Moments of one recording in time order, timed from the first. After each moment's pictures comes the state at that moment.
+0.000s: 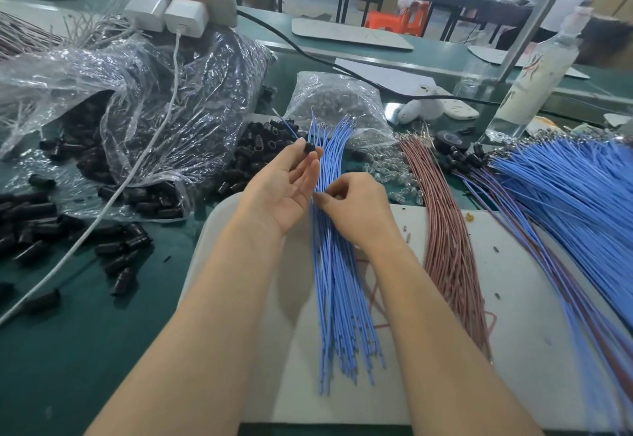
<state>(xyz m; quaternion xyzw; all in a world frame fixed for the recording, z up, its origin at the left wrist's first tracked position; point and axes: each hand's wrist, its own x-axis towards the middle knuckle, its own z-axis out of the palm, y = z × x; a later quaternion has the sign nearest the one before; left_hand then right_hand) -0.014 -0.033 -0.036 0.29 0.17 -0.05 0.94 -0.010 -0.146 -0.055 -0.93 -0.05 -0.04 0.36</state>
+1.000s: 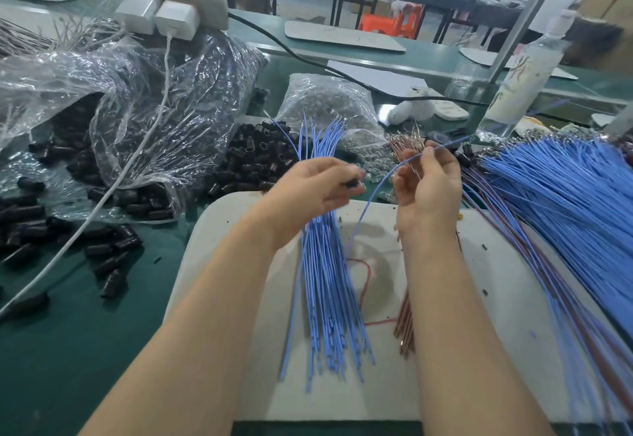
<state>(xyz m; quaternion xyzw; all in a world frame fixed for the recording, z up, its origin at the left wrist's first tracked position) -0.023 -0.051 -0.041 0.64 -0.06 -0.11 0.76 -0.005 -0.194 -0.031 -0.46 0.14 -0.18 0.86</state>
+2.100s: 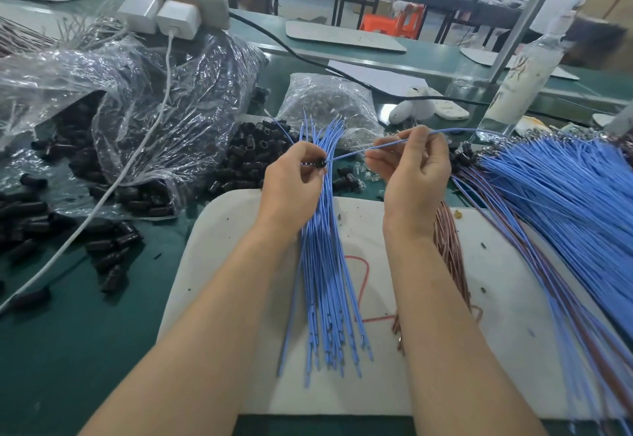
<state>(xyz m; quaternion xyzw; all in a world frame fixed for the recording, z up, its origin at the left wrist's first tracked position) -0.017 -0.052 -0.055 0.80 -0.01 0.19 0.57 -0.013 -0.173 -0.029 -0.59 -0.02 -0.28 0.76</state>
